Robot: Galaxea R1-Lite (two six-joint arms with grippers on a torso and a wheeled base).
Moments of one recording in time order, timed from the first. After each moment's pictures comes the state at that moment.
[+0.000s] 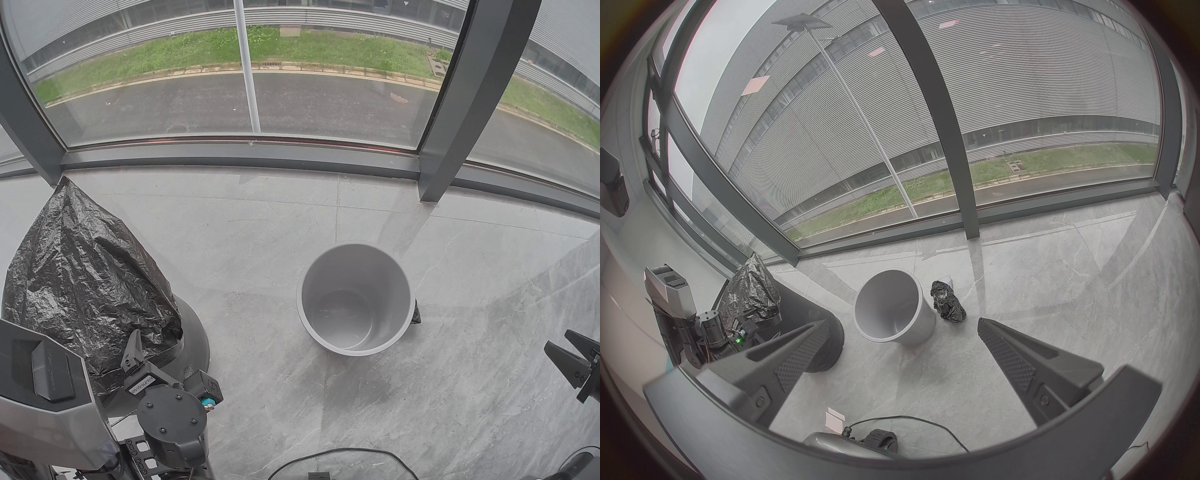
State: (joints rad) left arm -0.90 2.00 -0.17 -1.55 1.27 0.82; right arm 0.04 0.69 -0.19 -0.33 0.29 0.27
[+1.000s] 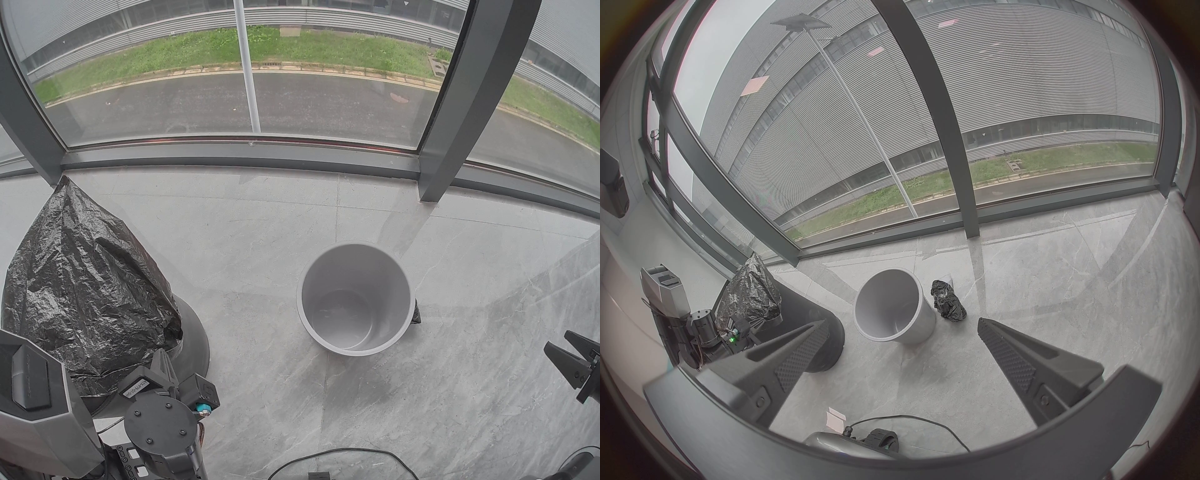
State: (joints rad) left arm -0.94 1.95 -0.15 -1.55 1.28 0.82; right arm 0.04 0.69 -0.19 -0.33 0.29 0.28
